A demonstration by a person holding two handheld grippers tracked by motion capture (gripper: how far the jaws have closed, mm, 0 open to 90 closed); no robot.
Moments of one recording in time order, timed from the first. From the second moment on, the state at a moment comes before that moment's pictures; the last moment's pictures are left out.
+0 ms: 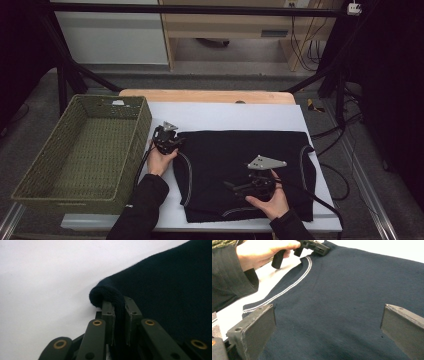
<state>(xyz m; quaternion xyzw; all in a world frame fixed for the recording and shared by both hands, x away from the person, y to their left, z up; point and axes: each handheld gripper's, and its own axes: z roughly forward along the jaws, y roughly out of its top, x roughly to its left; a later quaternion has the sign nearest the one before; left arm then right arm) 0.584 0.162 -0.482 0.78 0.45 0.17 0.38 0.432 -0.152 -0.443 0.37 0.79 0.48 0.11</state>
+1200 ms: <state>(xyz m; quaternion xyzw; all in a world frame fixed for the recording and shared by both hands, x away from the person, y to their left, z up) 0.583 0.164 -0.485 0.79 0.45 0.18 0.39 0.408 -0.039 -0.473 0.32 0.85 0.41 0.11</state>
